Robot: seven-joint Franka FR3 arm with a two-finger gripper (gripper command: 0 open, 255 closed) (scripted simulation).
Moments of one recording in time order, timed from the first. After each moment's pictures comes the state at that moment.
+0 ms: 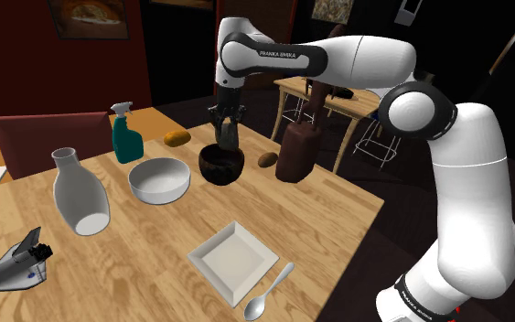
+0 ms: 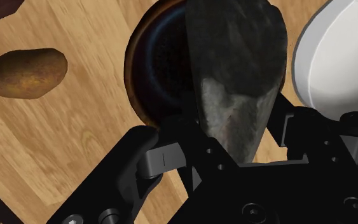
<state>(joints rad) 0.01 0.61 0.35 -1.13 -0.16 1.69 0.45</state>
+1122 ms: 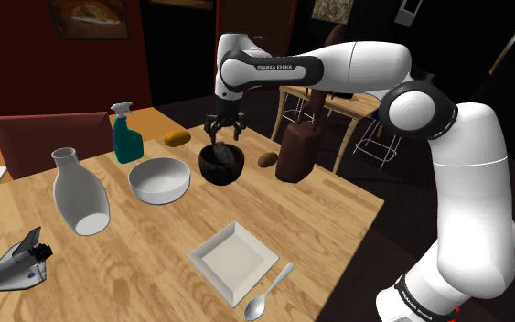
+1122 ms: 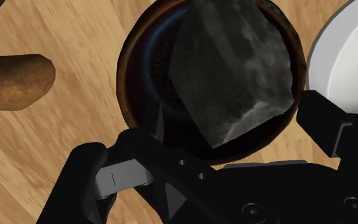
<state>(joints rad) 0.00 0.61 0.35 -1.23 -0.16 1.79 0.46</state>
